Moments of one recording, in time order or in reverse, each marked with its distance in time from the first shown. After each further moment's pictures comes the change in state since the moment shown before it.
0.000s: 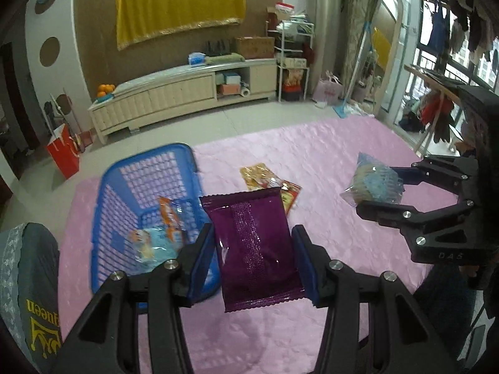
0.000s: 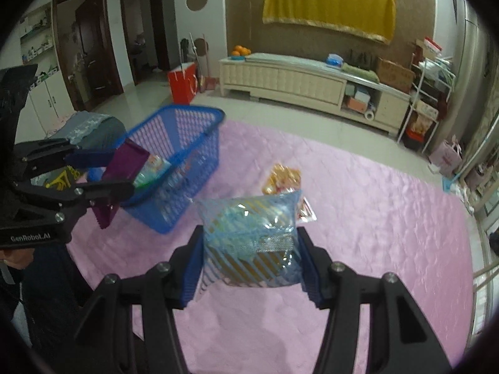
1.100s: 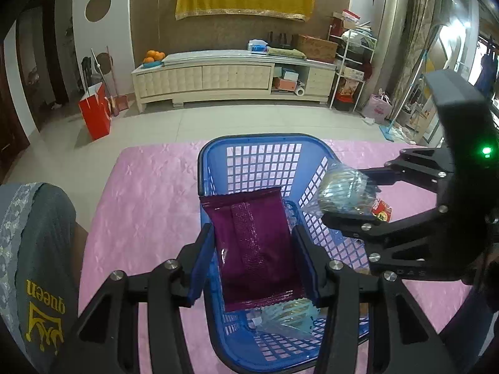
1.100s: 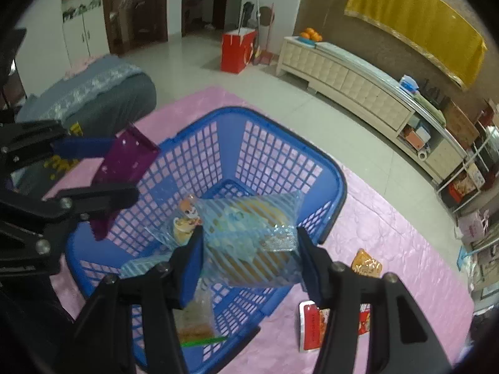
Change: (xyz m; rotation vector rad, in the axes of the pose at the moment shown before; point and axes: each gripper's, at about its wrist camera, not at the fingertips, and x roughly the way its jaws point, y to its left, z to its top) left arm 0.049 0.174 -0.011 -0.210 0.024 0.085; right arm 0.167 0.118 0.104 -0.310 0.177 0.057
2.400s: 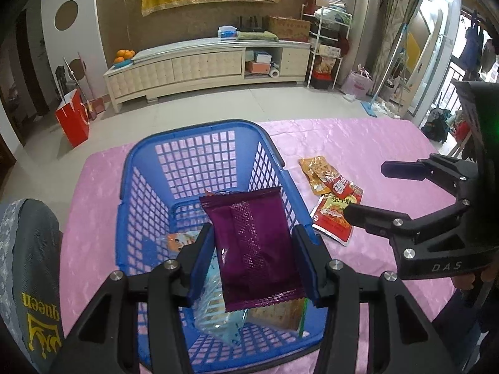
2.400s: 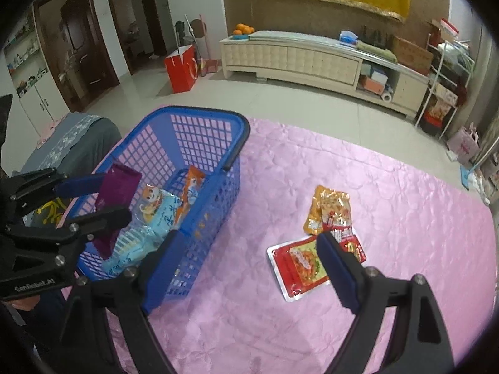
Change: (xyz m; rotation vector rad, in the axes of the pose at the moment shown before) left arm 0.022 -0.082 0.007 0.099 0.078 -0.052; right arm -0.046 -0.074 -0.075 0.374 -0.047 -0.024
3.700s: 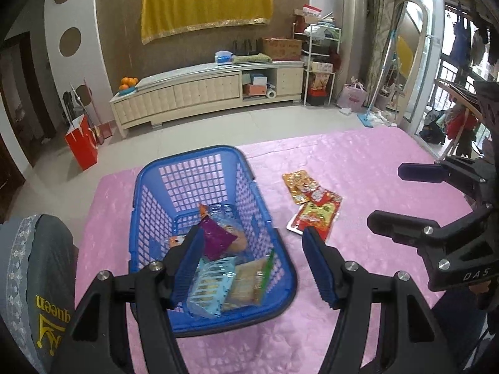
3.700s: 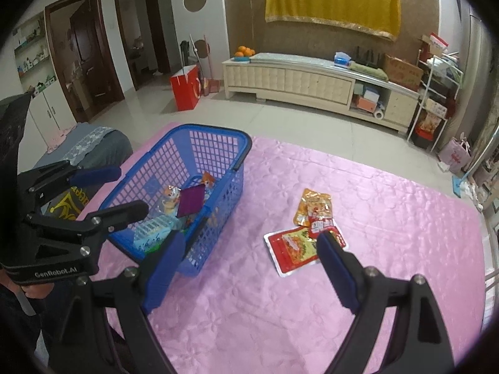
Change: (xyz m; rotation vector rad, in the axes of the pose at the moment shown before) left arm -0.068 -0.050 -0.015 0.058 -0.109 0.041; right arm -0.093 0.006 -0.034 -0.007 -0.112 -0.012
